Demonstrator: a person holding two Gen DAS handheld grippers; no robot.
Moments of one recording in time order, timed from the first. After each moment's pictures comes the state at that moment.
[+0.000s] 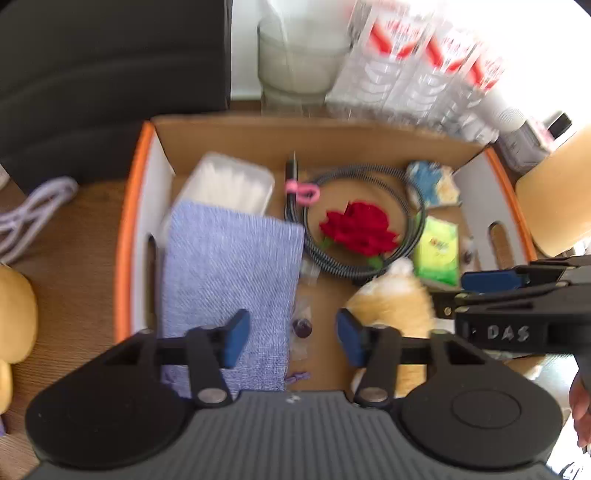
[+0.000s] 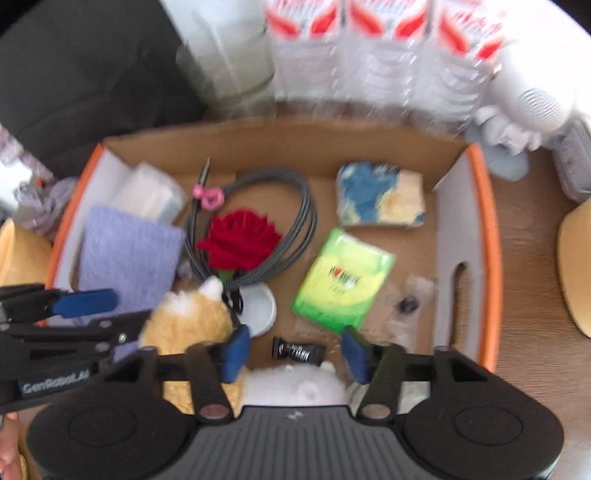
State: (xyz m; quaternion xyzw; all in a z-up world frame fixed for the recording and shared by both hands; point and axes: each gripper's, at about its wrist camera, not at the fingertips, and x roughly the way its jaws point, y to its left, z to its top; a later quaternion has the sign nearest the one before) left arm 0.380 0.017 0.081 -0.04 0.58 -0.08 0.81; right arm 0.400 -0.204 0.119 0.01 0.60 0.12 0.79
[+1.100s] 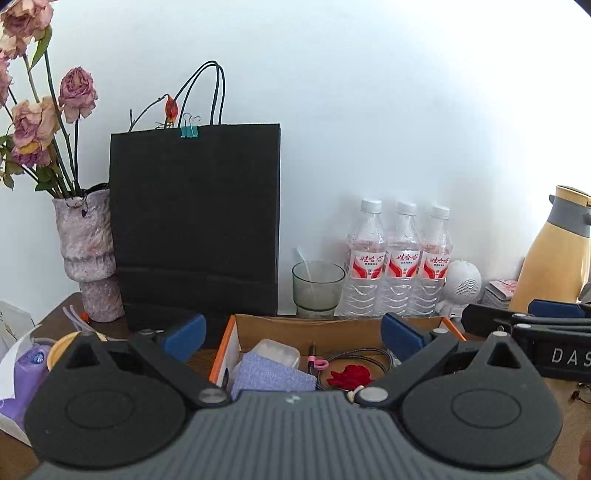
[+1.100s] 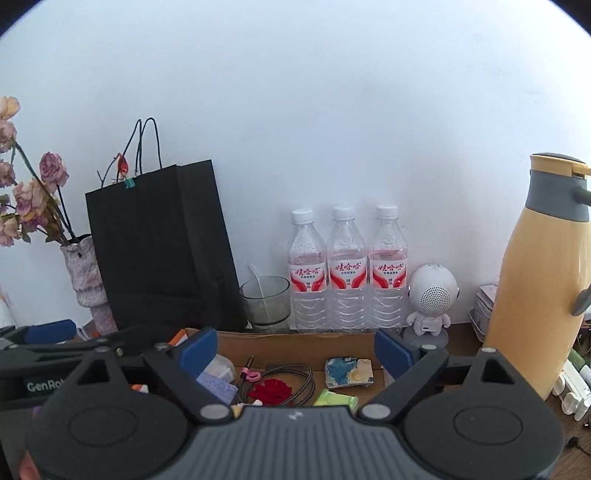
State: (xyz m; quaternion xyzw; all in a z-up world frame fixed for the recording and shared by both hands) left arm 0.223 -0.004 0.157 -0.03 0.20 0.01 0.98; right arm 0.230 -0.229 0.203 0.03 0.20 0.11 0.97
